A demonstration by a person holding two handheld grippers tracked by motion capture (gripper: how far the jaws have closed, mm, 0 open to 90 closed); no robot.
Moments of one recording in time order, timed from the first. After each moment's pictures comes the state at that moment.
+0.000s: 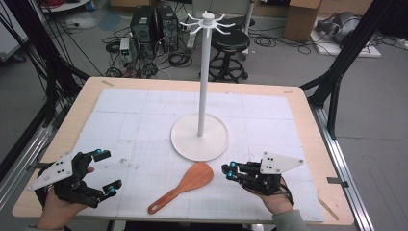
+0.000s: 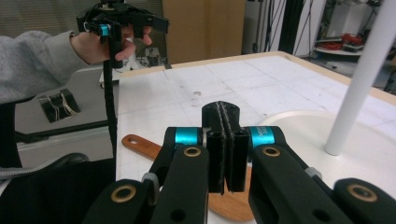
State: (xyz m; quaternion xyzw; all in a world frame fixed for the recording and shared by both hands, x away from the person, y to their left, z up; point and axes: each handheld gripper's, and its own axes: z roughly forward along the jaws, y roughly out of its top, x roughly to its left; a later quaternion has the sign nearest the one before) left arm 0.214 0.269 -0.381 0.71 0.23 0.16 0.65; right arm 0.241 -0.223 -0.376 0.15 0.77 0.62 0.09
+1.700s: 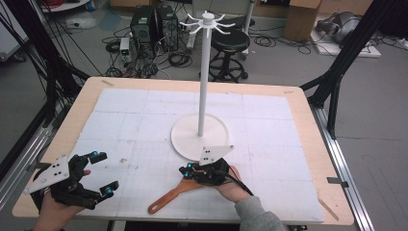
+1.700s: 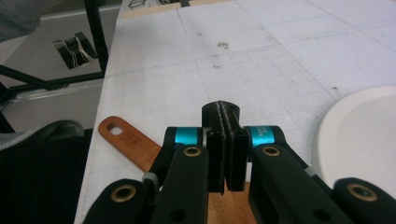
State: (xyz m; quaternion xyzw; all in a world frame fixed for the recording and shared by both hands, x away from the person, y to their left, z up) left arm 0.210 0.275 -0.386 0.71 0.24 0.17 0.64; right arm 0.285 -0.109 -0.416 0.12 0.85 0.52 0.03
